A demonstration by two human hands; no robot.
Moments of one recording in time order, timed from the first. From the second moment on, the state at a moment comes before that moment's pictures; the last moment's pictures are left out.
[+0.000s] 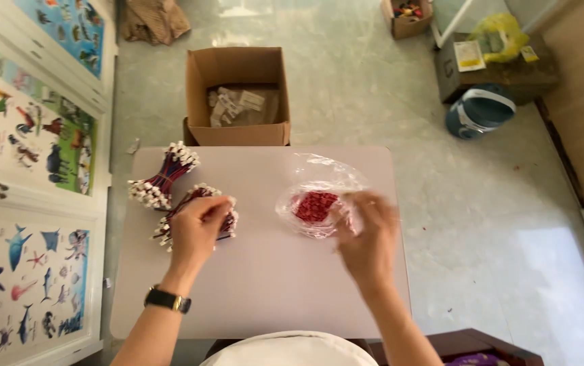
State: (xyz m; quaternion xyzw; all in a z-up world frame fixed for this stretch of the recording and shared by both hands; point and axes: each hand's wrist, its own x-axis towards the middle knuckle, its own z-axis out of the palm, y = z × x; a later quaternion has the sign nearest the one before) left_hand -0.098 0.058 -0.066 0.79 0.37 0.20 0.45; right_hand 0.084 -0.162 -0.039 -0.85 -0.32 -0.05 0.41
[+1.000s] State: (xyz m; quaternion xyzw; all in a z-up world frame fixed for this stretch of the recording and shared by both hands) left_hand -0.003 -0.060 -0.171 0.94 -0.10 0.13 0.30; right_hand 0.031 -0.424 0.027 -0.40 0.13 -0.01 0.91
